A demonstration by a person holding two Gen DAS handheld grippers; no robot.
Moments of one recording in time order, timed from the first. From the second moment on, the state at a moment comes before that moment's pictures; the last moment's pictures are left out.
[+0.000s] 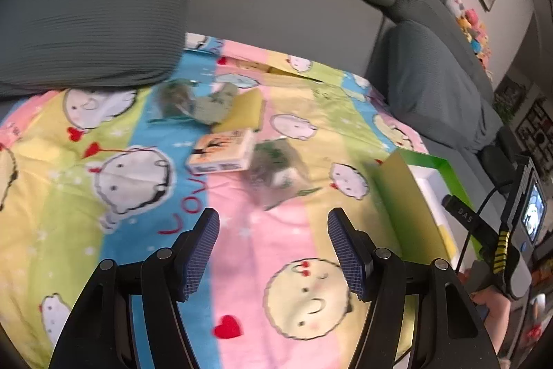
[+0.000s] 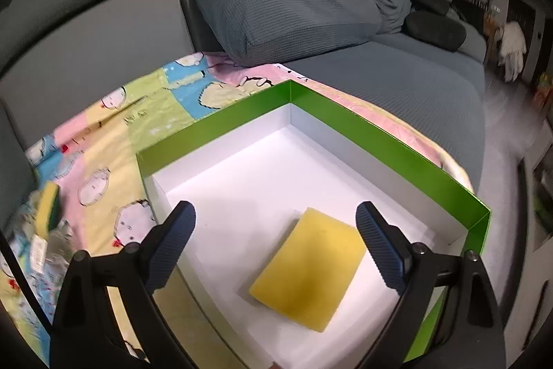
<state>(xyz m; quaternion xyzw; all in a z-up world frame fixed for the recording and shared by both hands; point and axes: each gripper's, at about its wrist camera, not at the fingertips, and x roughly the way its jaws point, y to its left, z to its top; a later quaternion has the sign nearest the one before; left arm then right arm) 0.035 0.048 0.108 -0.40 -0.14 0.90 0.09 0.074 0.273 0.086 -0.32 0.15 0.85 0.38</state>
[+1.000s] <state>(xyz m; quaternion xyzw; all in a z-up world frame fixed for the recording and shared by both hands) 0.004 -0.027 0.020 -0.49 -0.13 0.86 0.00 0.040 0.149 0.098 -0.24 0.10 0.94 0.20</state>
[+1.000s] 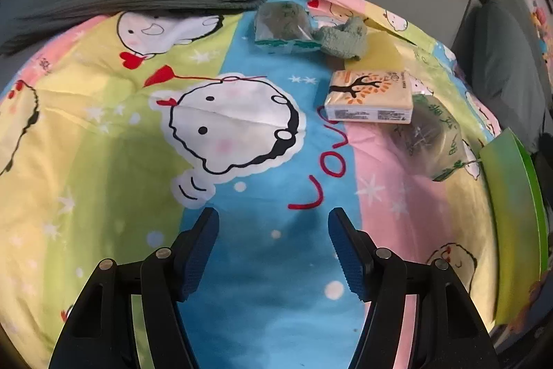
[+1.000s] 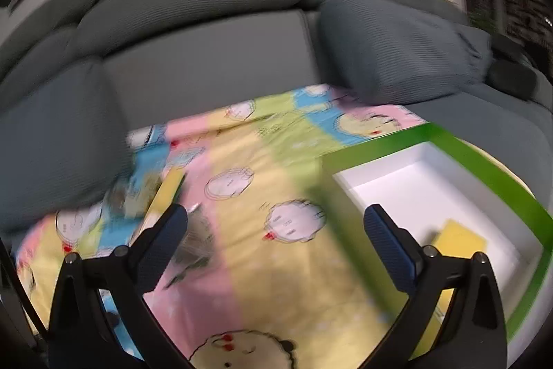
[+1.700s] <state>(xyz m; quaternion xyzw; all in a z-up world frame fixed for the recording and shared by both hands) -0.003 -0.015 0.009 -0.44 -0.05 0.89 -0.01 -0.024 0.113 0.018 -0.39 0.09 0.90 0.14</state>
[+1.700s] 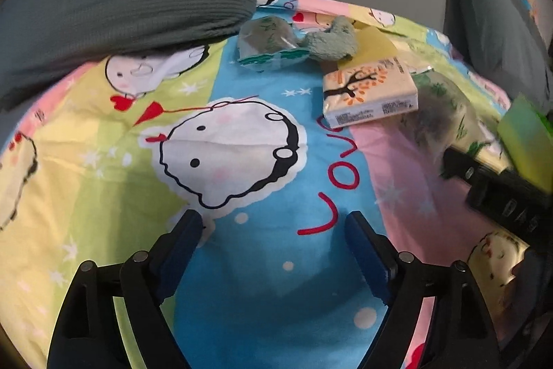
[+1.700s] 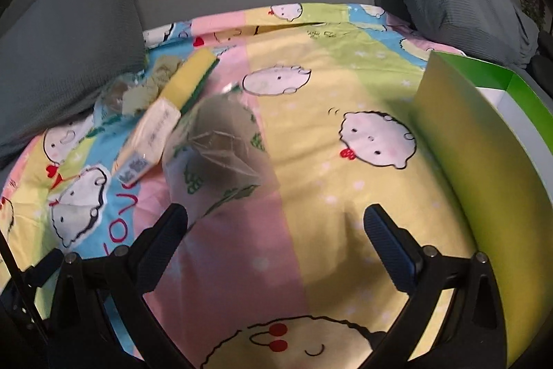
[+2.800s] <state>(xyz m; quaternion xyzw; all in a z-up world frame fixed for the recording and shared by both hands) -0.003 -0.010 0.006 -0.45 -0.03 0.89 0.01 -0.039 0.098 0.001 -0.44 0.04 0.89 0.14</state>
